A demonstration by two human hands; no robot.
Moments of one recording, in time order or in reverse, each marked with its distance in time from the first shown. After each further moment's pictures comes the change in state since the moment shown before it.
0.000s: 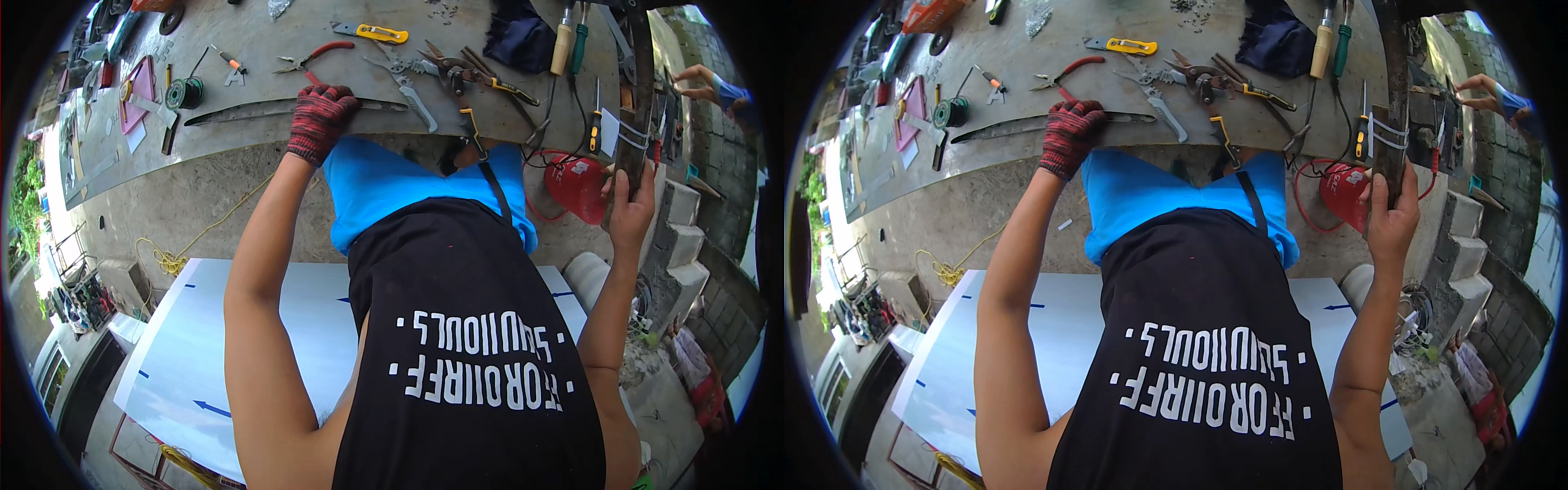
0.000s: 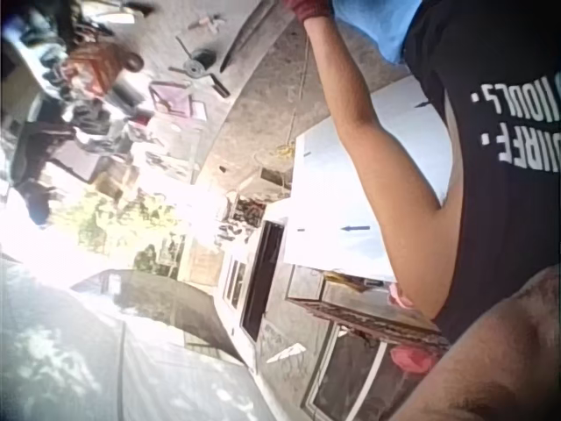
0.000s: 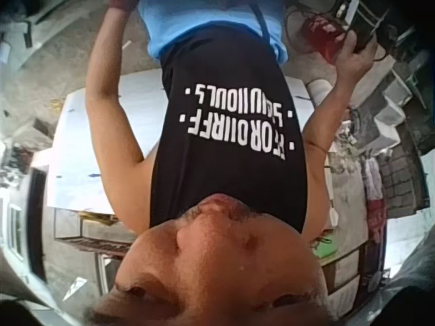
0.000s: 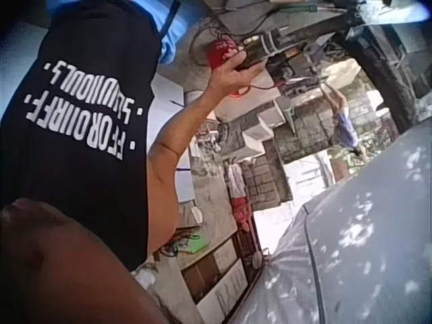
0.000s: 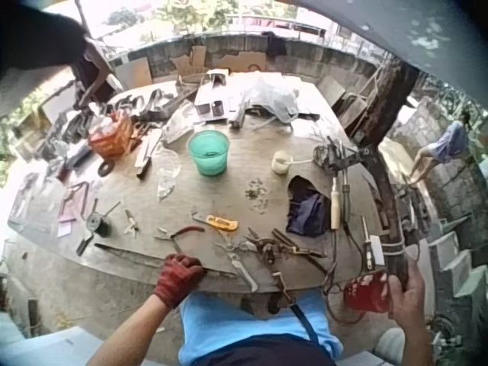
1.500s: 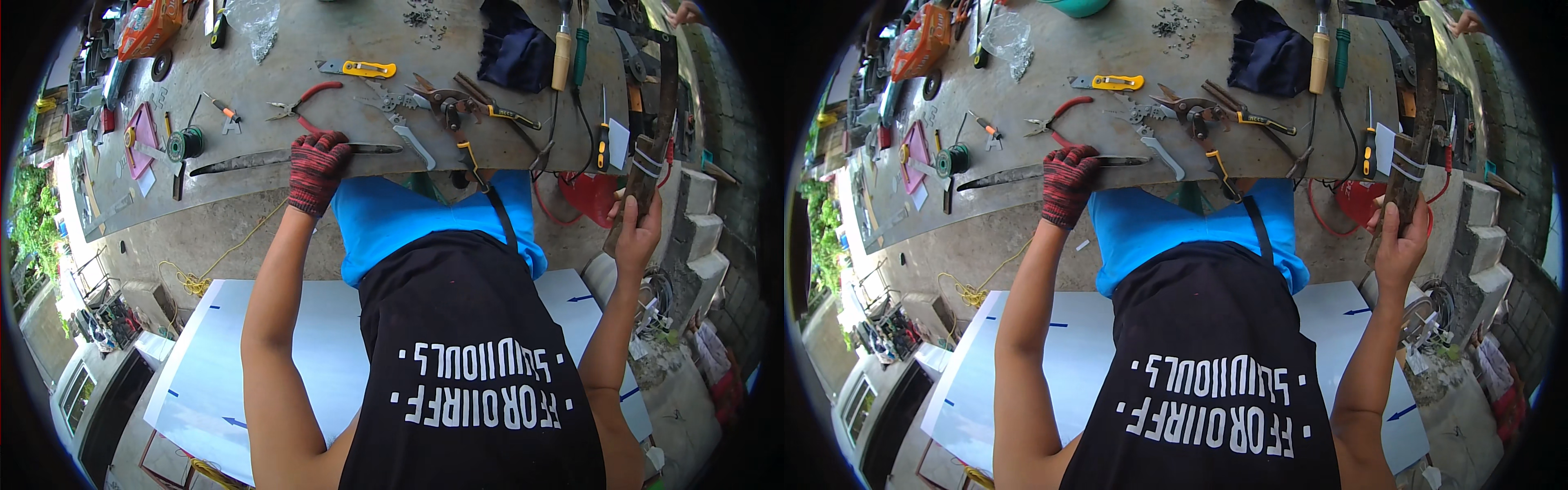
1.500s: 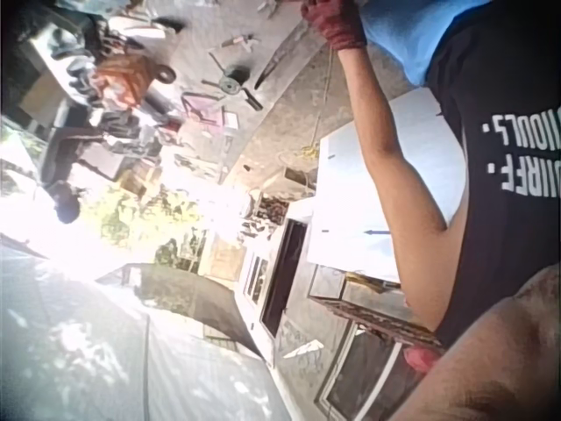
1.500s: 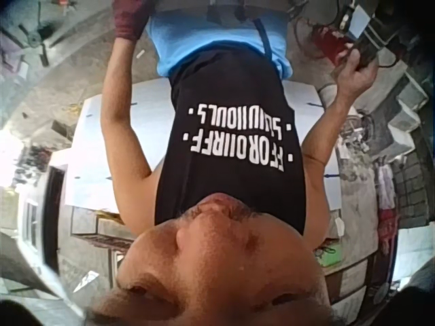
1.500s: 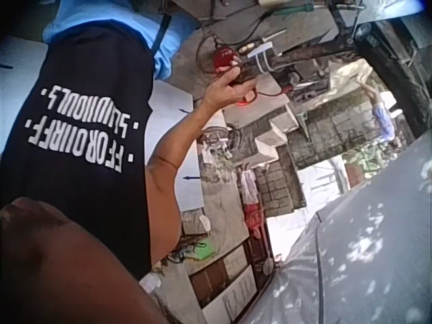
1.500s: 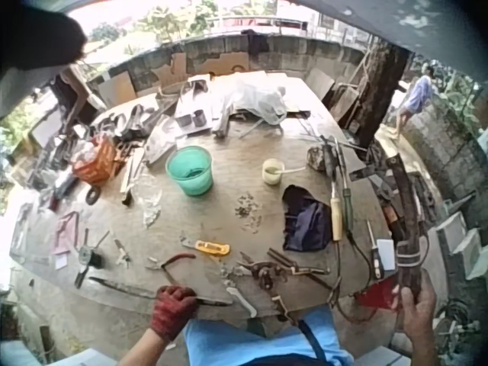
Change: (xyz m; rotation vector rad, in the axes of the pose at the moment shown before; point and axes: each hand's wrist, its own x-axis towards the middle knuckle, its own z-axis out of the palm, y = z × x) left_hand 0.003 0.006 -0.007 -0.016 -0.057 -0.038; right_hand 0.004 0.029 -0.001 0.143 0.055 0.145
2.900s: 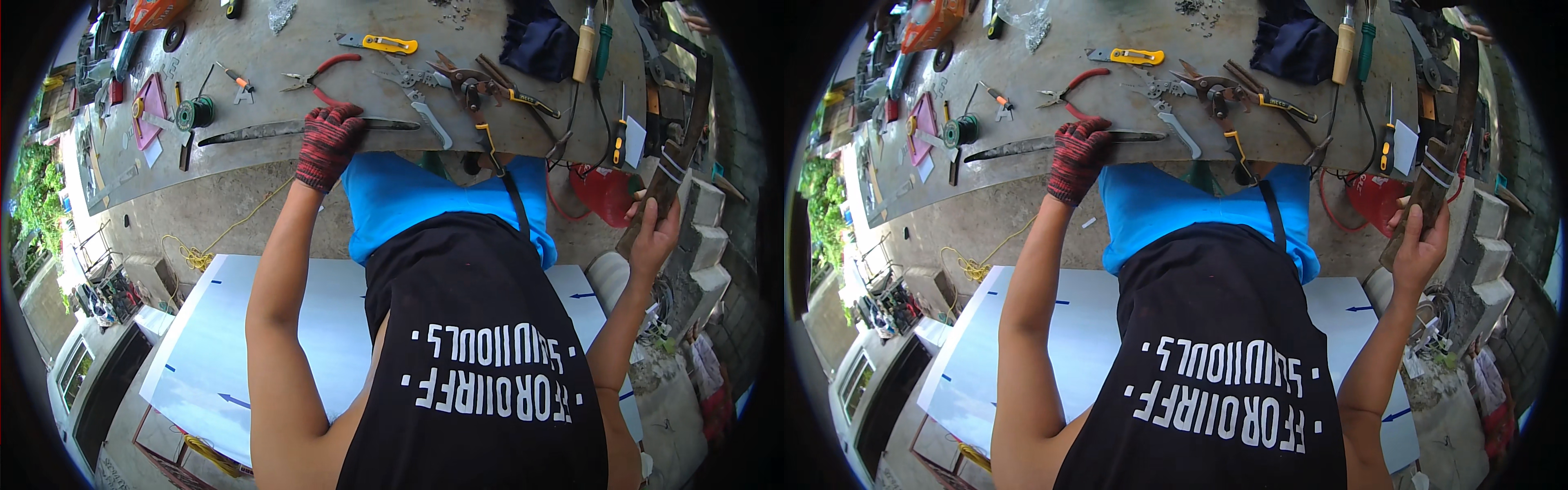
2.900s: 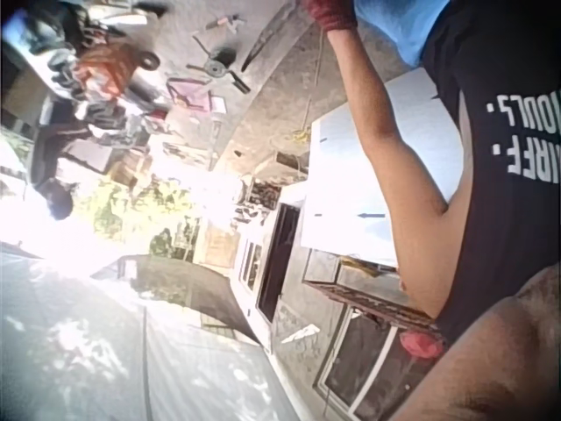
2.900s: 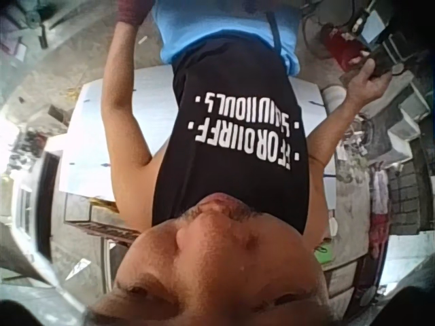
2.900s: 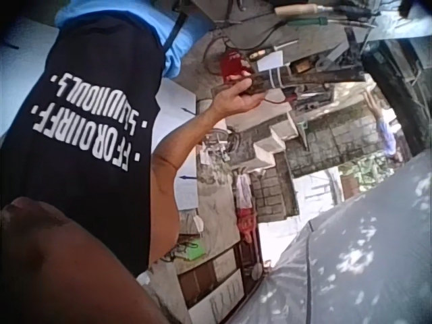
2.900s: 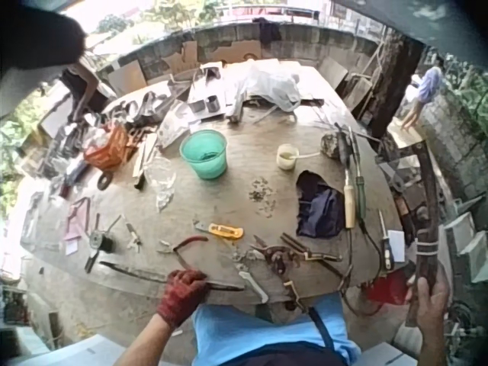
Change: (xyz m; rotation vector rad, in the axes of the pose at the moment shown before) left_hand -0.005 -0.005 -0.001 -0.063 0.059 0.040; right_hand 0.000 0.003 -0.009 0.016 -0.001 -0.060
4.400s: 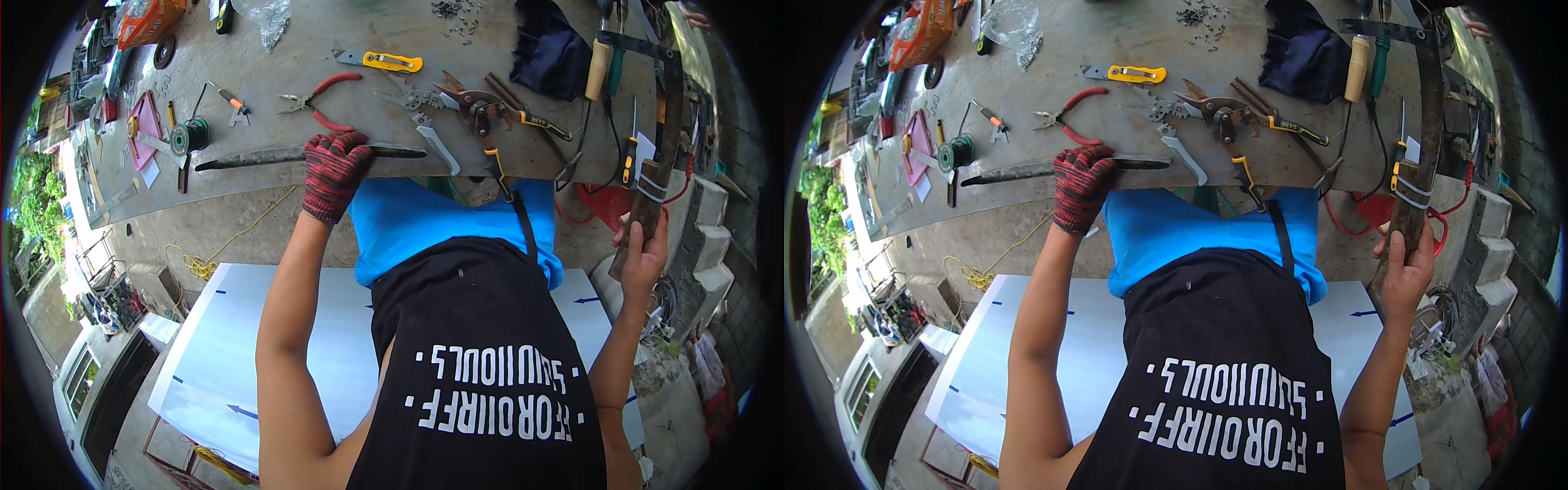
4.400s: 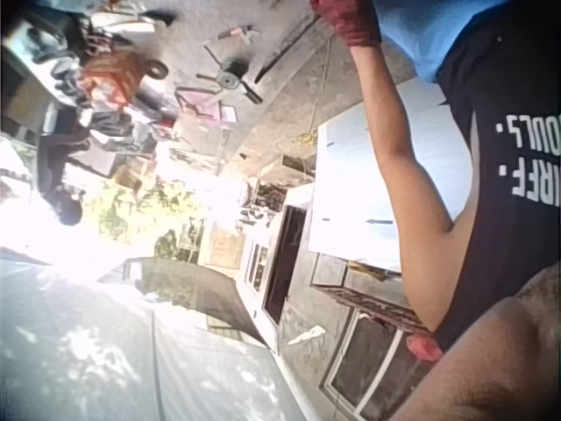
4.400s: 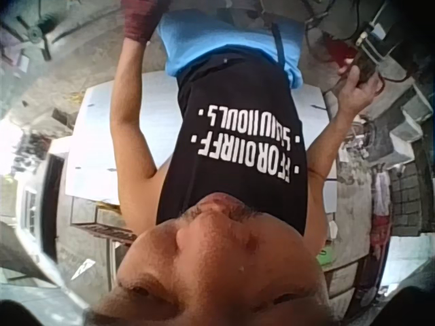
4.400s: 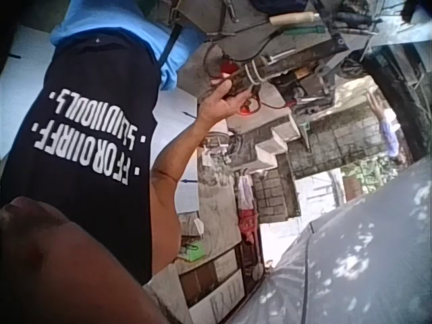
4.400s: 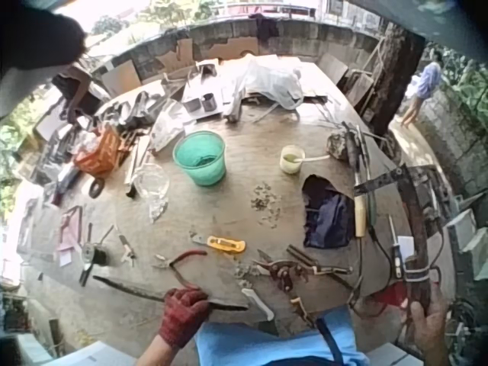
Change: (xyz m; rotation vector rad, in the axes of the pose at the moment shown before) left_hand 0.006 0.008 0.001 -0.001 0.027 -0.034; right_hand -0.004 -0.006 0.028 -0.024 -0.117 0.153
